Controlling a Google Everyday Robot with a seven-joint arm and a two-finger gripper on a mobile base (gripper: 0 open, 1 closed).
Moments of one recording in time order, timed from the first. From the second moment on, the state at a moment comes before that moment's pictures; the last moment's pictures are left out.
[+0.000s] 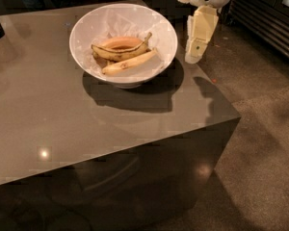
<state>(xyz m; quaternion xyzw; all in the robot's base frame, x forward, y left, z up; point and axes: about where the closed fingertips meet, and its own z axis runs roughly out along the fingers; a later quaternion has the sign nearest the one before) 0.586 -0.108 0.998 -0.69 0.70 0.00 0.19</state>
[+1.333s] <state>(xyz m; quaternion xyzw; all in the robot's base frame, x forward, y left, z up) 0.657 -0.023 1.001 -0.74 0.63 0.04 0.22</state>
